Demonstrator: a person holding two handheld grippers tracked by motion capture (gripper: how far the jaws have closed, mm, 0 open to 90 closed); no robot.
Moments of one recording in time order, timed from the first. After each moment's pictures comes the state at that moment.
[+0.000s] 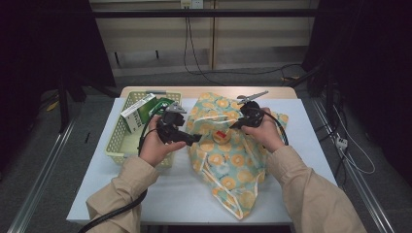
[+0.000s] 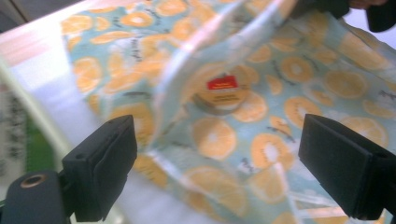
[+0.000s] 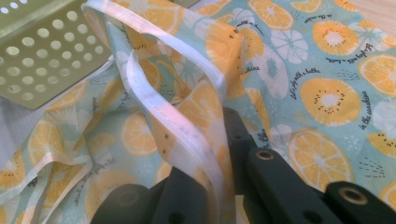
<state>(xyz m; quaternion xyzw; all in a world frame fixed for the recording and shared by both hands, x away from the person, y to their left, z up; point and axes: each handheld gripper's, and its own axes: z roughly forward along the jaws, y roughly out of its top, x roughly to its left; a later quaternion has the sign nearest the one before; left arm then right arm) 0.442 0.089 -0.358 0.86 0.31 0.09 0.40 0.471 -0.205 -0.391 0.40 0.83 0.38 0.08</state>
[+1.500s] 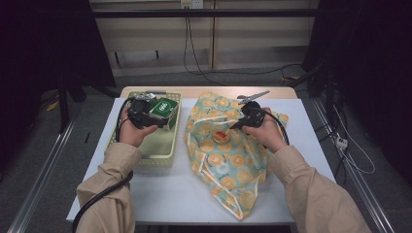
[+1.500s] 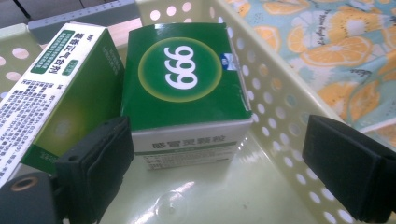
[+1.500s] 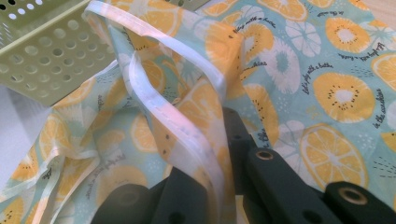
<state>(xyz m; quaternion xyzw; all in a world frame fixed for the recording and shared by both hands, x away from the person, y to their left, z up) 0.507 0.170 -0.387 0.81 0.42 0.16 0.36 0.469 -0.206 -0.388 0.39 0.83 0.39 0.06</state>
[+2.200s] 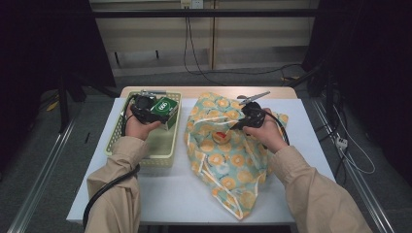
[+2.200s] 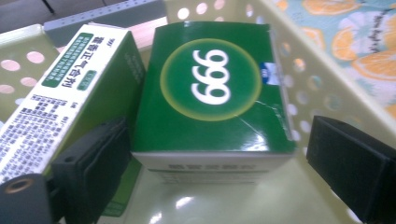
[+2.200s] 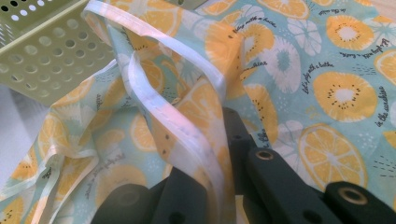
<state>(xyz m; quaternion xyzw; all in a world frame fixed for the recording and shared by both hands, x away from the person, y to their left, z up) 0.532 0.164 -0.400 0.81 0.44 0.19 0.33 0.471 -0.209 -0.393 0.39 0.83 0.39 0.06</state>
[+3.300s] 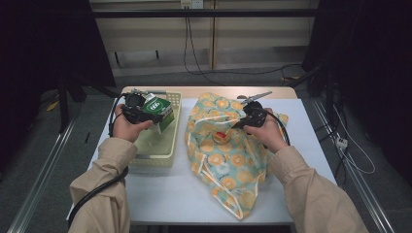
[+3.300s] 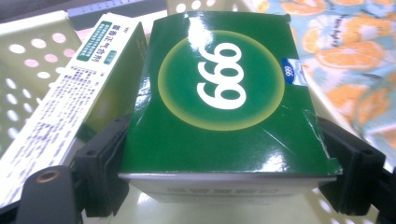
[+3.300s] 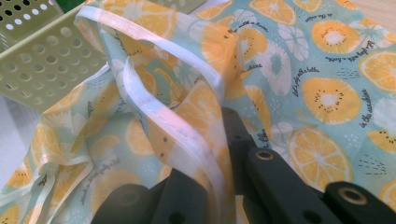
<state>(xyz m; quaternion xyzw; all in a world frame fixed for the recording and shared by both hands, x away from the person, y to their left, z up) 0.501 0.182 -0.357 0.82 0.45 0.16 0.33 0.472 -0.213 -0.393 0.41 0.82 0.40 0.06</state>
